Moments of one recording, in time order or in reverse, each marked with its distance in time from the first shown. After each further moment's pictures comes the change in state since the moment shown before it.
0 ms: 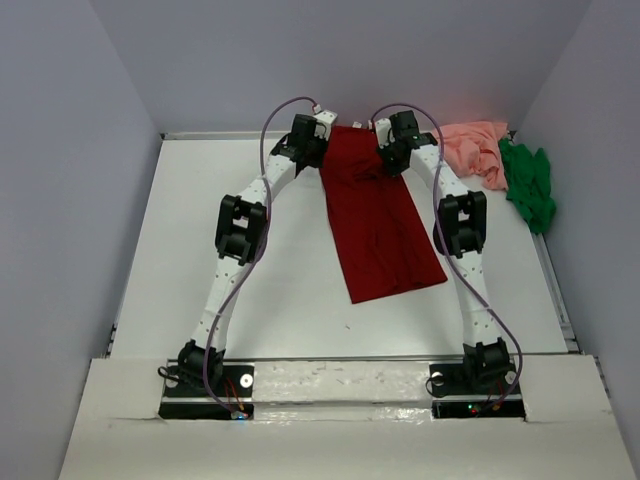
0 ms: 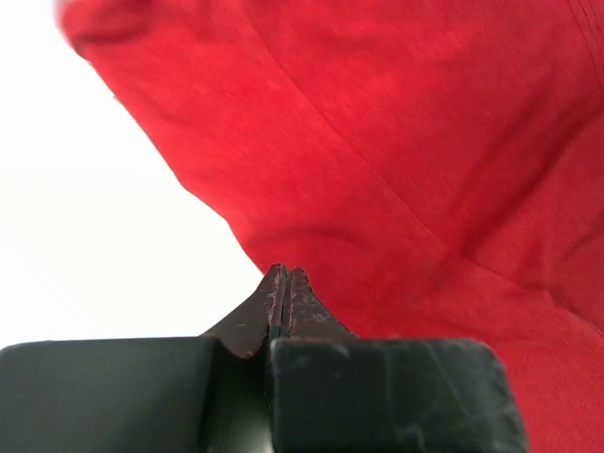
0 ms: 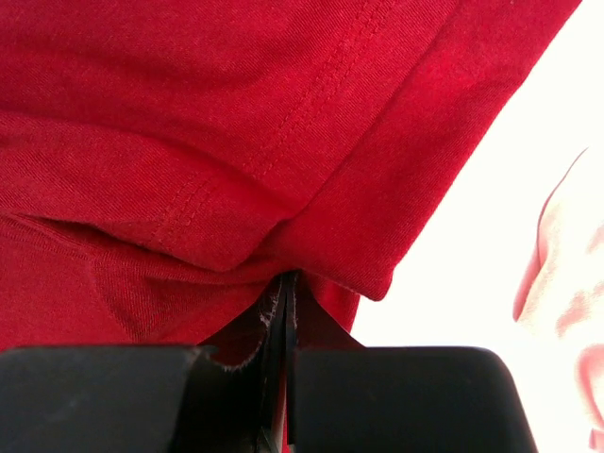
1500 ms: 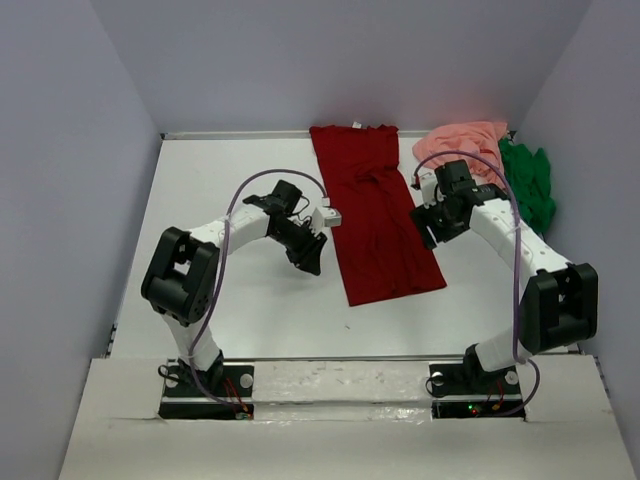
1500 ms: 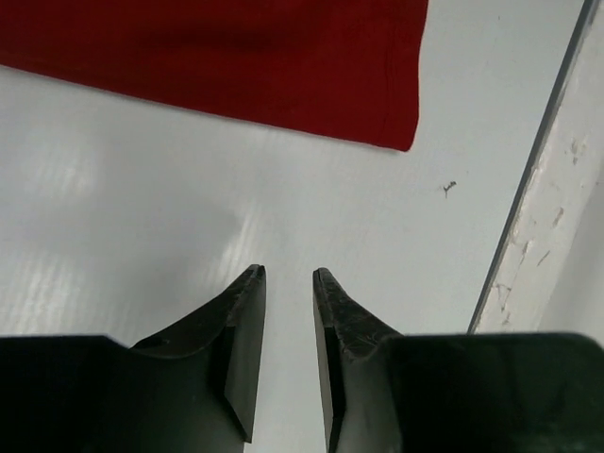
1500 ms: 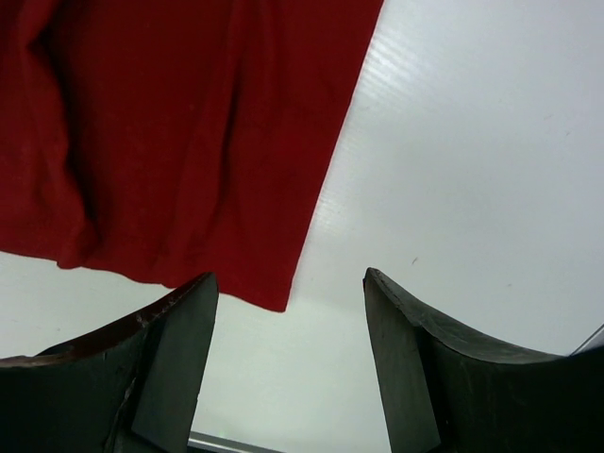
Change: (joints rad) left arm -0.103 -0.906 -1.224 -0.285 0.608 0.384; right arm -0.001 -1.154 -1.281 -0.079 -0.016 0.088
